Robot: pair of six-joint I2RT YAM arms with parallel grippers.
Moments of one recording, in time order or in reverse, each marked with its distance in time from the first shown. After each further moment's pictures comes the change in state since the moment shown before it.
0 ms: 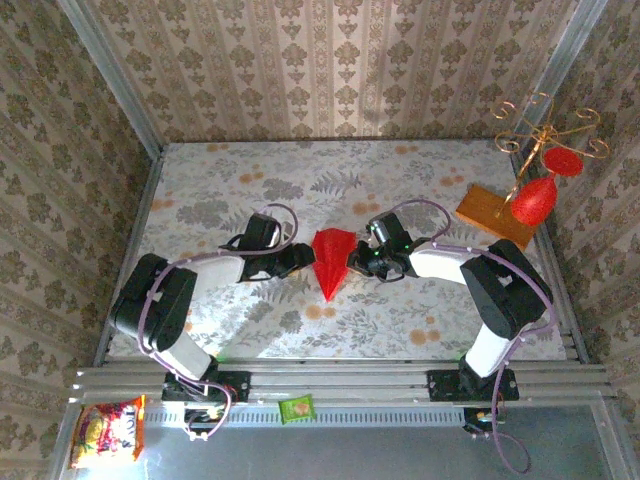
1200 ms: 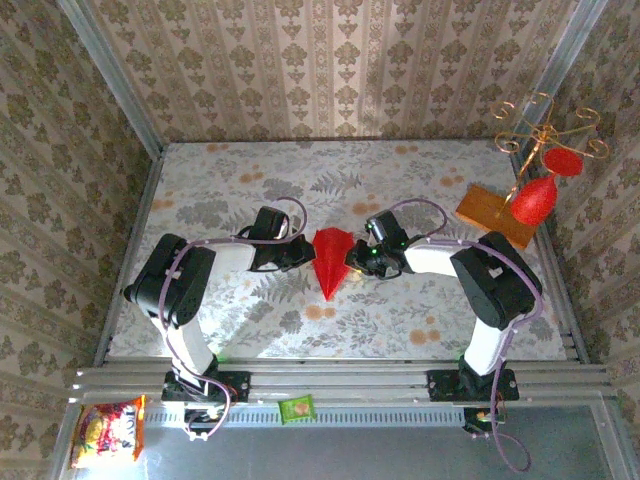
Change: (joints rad) left arm 0.003 0.156 0.106 0.034 0.024 0.021; right arm -0.017 0.079 0.040 0.013 0.011 -0.004
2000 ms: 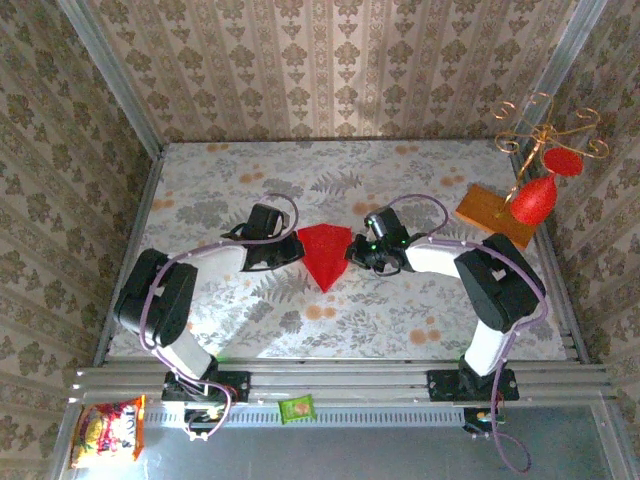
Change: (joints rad) left arm 0.000 -0.129 -0.002 -0.167 -0.184 0.017; right arm 0.004 -0.016 0.019 0.014 0.019 -0.010
